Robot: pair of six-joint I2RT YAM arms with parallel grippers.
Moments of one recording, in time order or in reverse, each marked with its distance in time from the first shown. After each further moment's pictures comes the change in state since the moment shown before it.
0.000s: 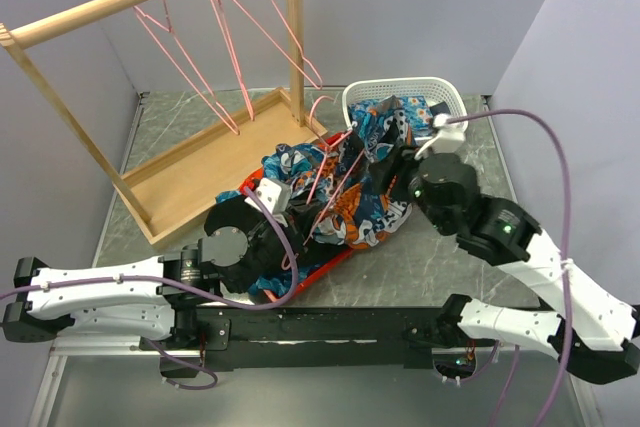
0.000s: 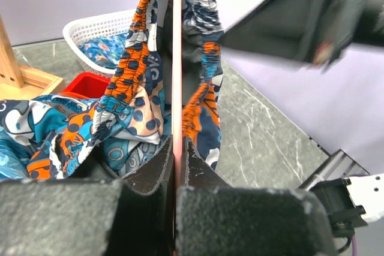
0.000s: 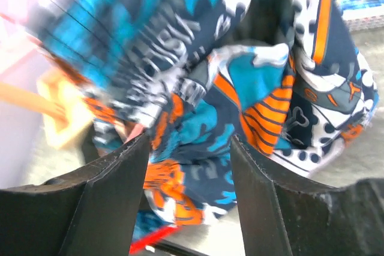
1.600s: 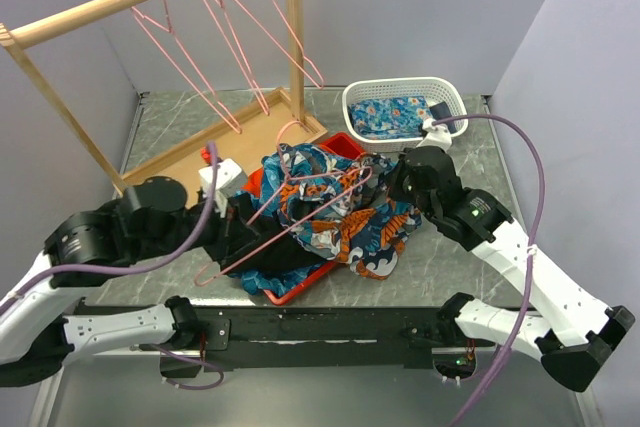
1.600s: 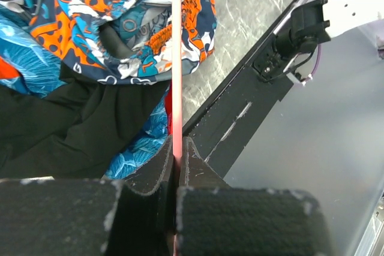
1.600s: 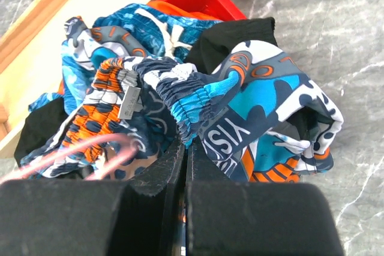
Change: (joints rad) left arm 0.367 -0.075 0.550 -1.191 0.734 -0.120; right arm -0.237 0.043 -0.155 0.045 -0.164 0.011
